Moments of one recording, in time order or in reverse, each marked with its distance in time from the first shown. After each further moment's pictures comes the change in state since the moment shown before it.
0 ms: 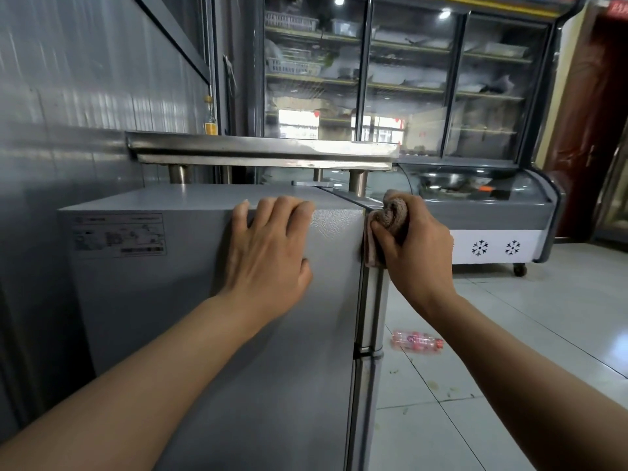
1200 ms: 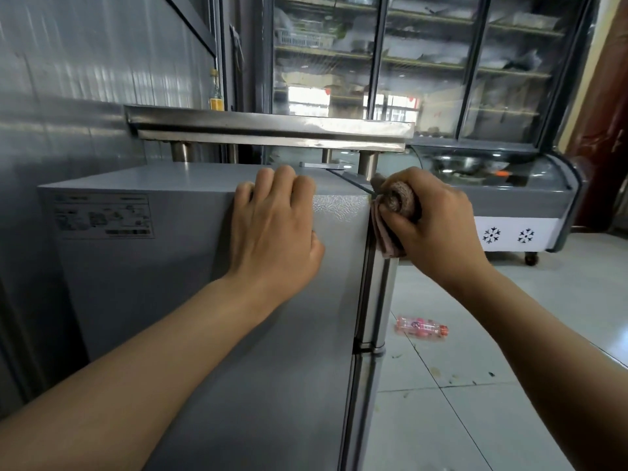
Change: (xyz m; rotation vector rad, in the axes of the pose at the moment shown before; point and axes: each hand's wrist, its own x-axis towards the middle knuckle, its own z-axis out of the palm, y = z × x) left_hand 0.010 0.010 -0.010 -0.029 0.001 -0.101; right_hand 0.017 -0.005 -0.019 0.018 -0.137 -0.237
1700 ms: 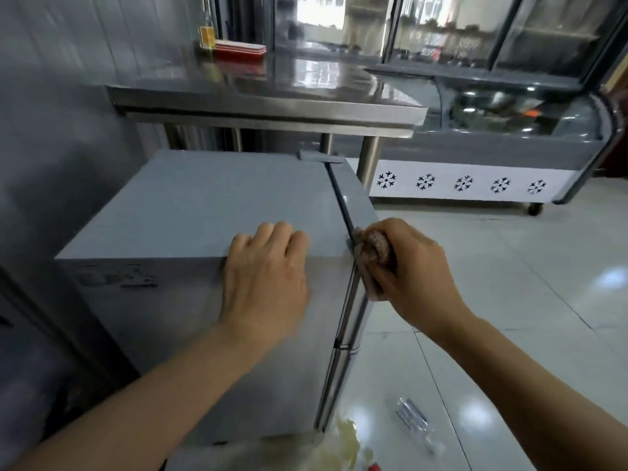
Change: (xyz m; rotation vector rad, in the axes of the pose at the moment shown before) left_hand 0.041 0.003 -0.039 -0.030 -0.401 -0.051; right_hand 0.043 -0.014 -0.031 0.078 -0.408 0.167
